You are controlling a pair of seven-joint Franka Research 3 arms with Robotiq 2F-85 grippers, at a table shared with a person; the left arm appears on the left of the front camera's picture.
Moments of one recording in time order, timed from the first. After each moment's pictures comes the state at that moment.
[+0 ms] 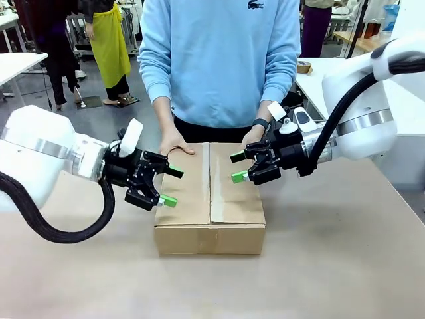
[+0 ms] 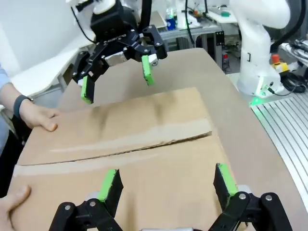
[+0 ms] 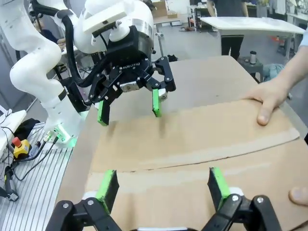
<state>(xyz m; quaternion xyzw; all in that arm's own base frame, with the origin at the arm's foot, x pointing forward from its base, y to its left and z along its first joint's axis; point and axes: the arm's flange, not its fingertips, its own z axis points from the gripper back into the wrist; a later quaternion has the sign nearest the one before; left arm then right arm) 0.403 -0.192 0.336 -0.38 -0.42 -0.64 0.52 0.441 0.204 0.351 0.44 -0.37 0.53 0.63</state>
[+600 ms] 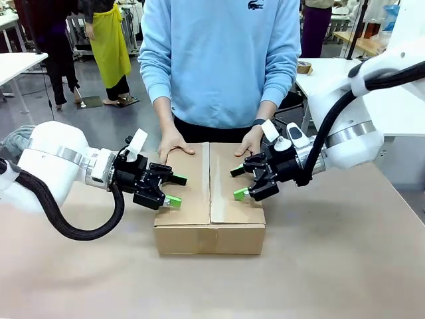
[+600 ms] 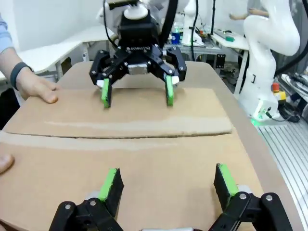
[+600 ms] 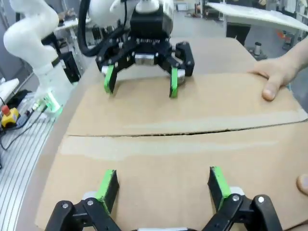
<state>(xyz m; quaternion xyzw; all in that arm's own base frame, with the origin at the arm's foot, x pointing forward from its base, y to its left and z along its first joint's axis) 0.437 -0.191 0.298 -0.46 -0.39 -0.57 0.56 0.454 0.201 0.308 0.40 -0.36 0.58 0.61</state>
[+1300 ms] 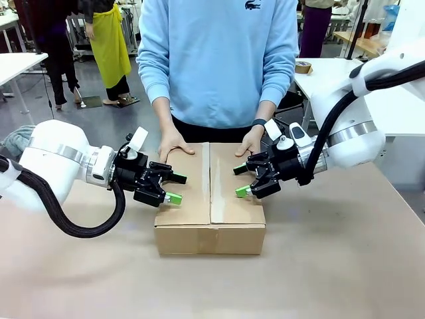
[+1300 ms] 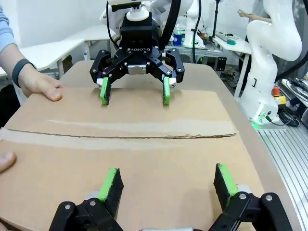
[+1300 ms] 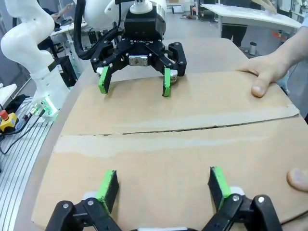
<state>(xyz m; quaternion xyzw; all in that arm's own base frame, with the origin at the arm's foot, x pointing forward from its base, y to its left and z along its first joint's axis) 0.441 -0.191 0.299 -0.46 -0.39 -0.56 0.57 0.462 0.194 0.309 0.40 -0.36 0.57 0.62</state>
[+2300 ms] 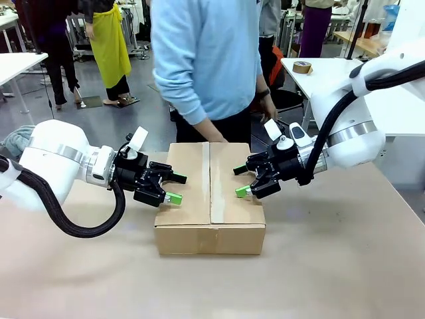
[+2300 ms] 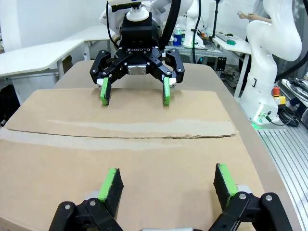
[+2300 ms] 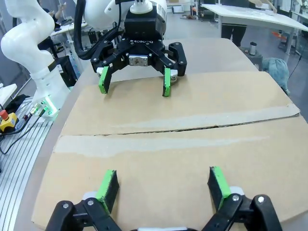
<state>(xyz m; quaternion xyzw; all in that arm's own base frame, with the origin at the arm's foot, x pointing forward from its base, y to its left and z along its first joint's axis) 0.441 -0.191 0.299 -0.46 -0.39 -0.56 0.57 0.462 0.194 0.309 0.40 -0.36 0.57 0.62</state>
